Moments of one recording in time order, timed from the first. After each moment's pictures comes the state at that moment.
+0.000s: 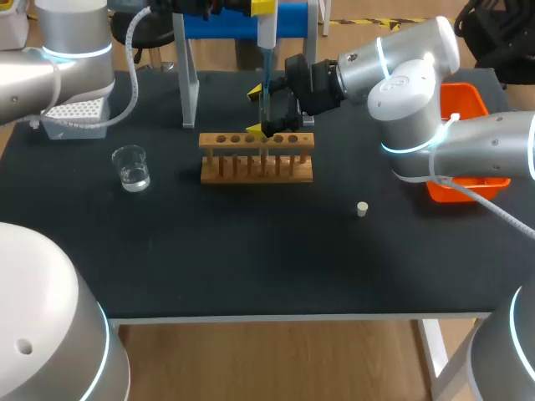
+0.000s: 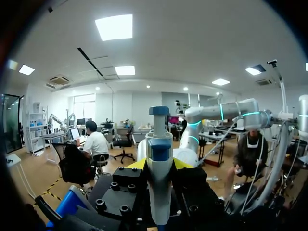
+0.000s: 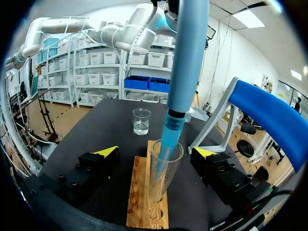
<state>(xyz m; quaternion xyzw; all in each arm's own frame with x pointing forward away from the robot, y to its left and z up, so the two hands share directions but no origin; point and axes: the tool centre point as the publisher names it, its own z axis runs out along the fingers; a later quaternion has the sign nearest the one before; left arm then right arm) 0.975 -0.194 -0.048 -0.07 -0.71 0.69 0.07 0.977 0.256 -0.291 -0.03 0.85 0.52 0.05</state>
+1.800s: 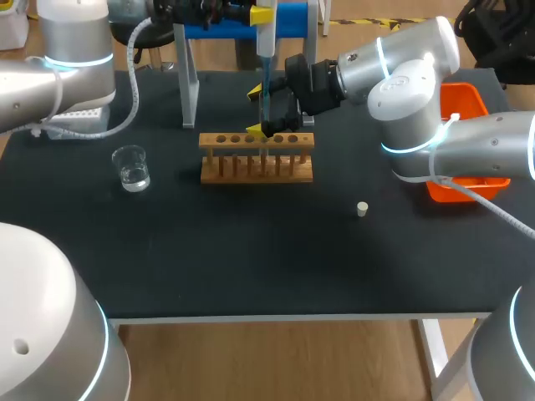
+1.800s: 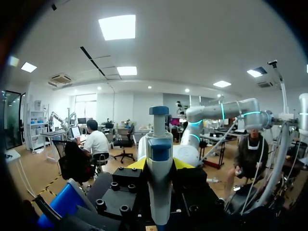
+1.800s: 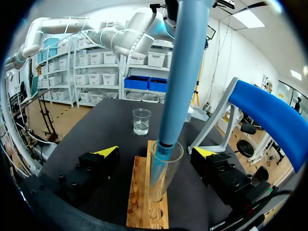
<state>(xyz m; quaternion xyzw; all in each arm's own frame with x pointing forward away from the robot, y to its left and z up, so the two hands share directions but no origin) 0.977 -0.191 -0.065 -0.06 -0.71 0.70 0.07 0.977 0.256 -0.291 -0.03 0.85 0.52 0.05</state>
